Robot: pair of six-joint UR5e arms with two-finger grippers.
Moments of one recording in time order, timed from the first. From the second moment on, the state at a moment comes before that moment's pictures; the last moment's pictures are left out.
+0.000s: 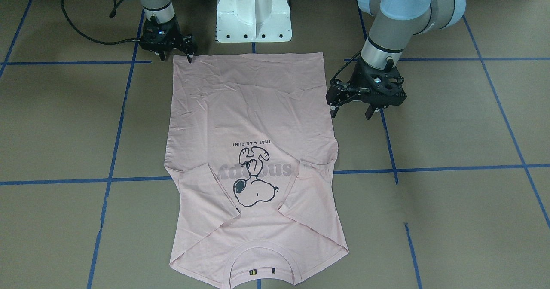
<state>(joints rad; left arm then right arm) -0.72 -1.98 -1.89 -1.76 -1.88 -1.11 0.14 -1.50 2.07 -1.36 1.59 1.60</state>
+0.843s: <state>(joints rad) -0.72 -1.98 -1.90 -1.76 -1.88 -1.11 0.15 -1.50 2.07 -1.36 1.64 1.60</state>
